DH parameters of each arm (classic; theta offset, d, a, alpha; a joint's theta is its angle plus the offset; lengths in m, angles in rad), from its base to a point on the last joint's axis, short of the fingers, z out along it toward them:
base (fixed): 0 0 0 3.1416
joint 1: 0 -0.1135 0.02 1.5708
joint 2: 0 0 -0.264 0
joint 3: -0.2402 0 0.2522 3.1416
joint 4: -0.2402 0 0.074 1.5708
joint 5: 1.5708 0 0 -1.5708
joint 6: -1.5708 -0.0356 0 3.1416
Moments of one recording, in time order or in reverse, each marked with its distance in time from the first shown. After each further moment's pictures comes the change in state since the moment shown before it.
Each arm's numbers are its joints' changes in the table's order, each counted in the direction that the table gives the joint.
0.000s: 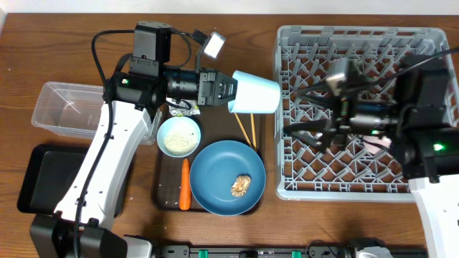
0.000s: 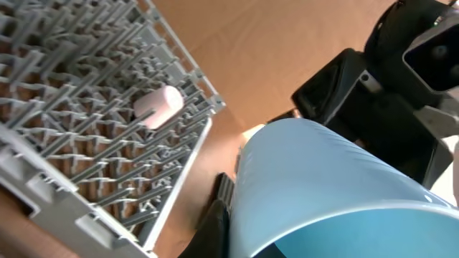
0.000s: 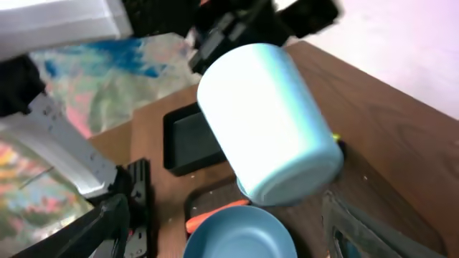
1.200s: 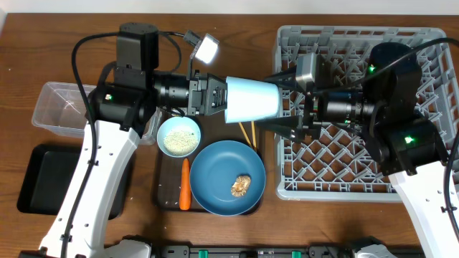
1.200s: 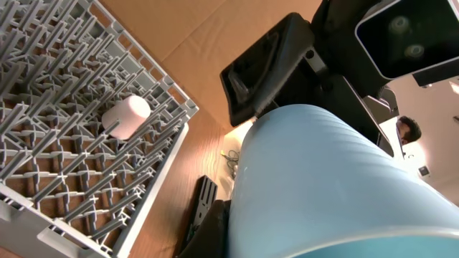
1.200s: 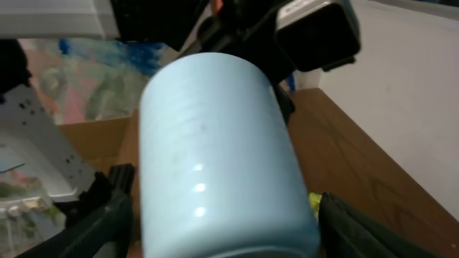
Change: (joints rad) left arm -0.003 -0.124 0.000 0.002 0.055 0.034; right arm -0.150 0.055 0.000 0.309 0.020 -0.028
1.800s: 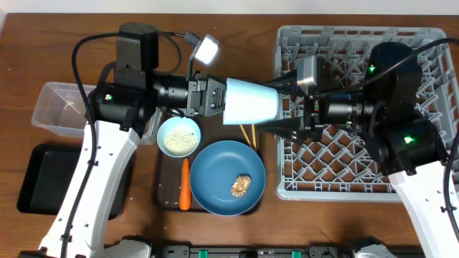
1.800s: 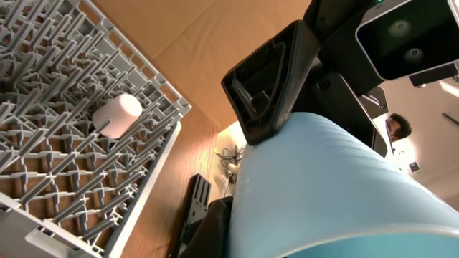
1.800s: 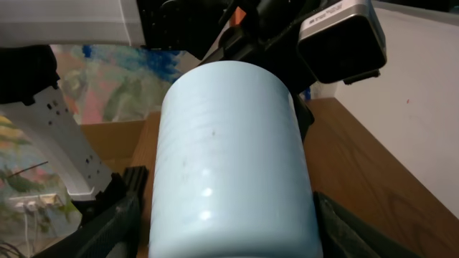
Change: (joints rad) left arm 0.000 0.000 0.000 -0.001 0.029 0.004; right arm -0.006 0.000 0.000 0.017 -0.053 0.000
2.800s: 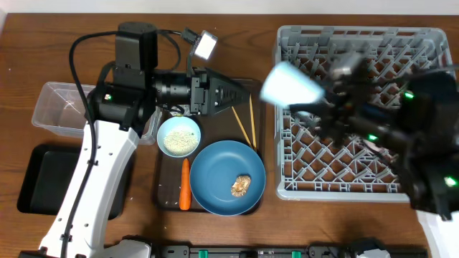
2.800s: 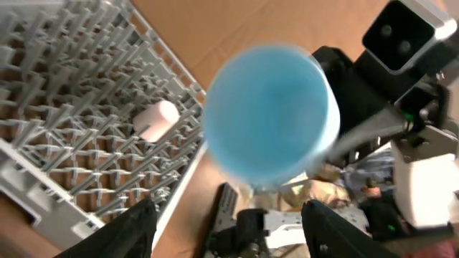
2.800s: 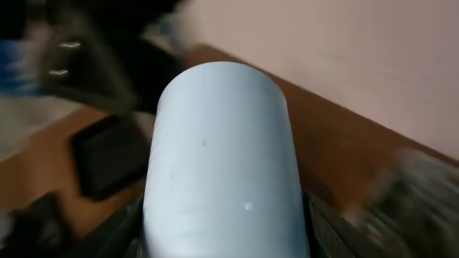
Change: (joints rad) left arm -0.003 0.000 0.000 0.015 -0.142 0.010; right arm 0.133 -0.186 0.000 -0.283 0.502 -0.185
